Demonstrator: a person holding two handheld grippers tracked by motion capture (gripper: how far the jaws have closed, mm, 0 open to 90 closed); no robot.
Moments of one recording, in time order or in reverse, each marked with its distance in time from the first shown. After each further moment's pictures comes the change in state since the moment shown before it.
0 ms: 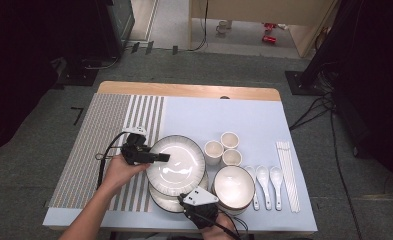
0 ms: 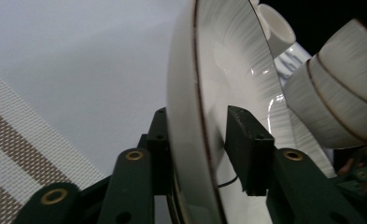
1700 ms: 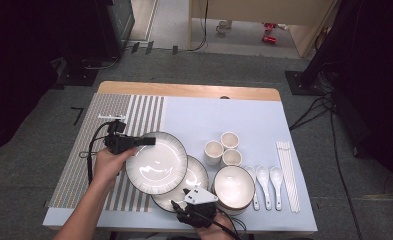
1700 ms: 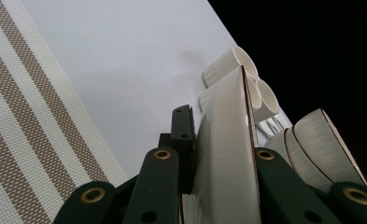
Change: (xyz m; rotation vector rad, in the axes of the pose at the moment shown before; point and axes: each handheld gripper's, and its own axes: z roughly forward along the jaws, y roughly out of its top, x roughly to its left) left arm 0.014 0.013 -0.047 -0.159 0.024 -0.250; right arm 0.000 -0.003 0.008 -0.025 0.020 0.037
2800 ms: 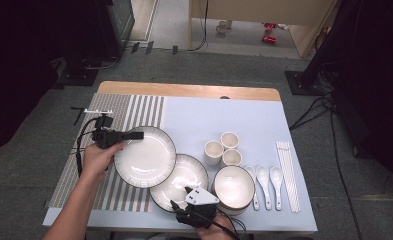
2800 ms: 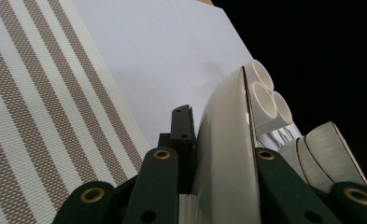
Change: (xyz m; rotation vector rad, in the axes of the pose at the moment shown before) left arm 0.024 0.010 -0.028 -0.023 0.041 -0.045; right arm 0.000 -0.004 0.003 -0.041 -0.020 0.013
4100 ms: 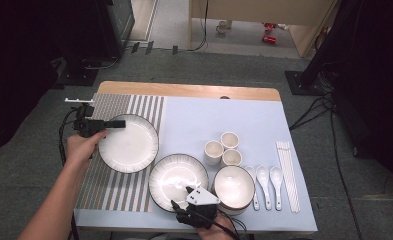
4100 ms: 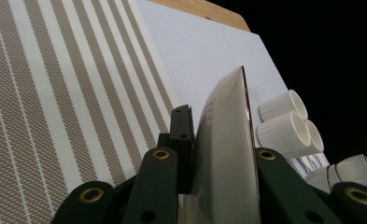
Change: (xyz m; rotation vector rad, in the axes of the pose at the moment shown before) left arm 0.040 0.027 -0.039 -0.047 0.107 -0.066; right arm -0.001 -0.002 -0.001 -0.008 -0.007 0.016
